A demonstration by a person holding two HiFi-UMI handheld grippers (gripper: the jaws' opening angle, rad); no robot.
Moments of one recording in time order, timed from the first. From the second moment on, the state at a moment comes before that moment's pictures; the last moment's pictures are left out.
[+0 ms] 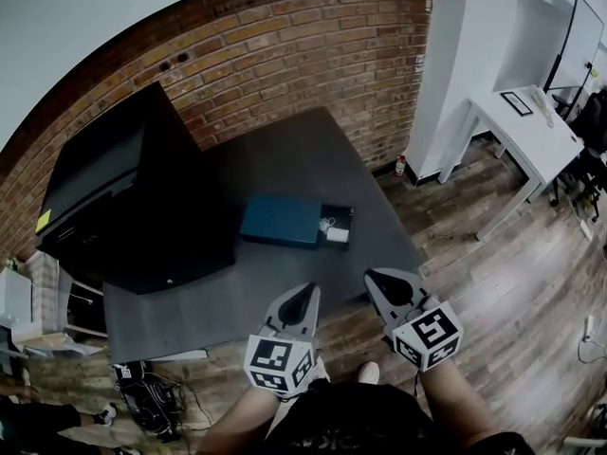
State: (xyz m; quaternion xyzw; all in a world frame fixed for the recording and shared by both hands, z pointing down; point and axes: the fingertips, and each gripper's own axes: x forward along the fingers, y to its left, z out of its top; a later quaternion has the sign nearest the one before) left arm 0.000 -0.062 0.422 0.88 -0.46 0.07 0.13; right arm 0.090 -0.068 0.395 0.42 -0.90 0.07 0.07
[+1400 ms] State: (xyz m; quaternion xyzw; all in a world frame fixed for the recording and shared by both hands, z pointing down) left arm 0.026 -0.052 0.420 0.86 -0.48 0.08 0.12; right arm 0.112 -0.062 0.407 0.39 -0.92 0.08 0.06
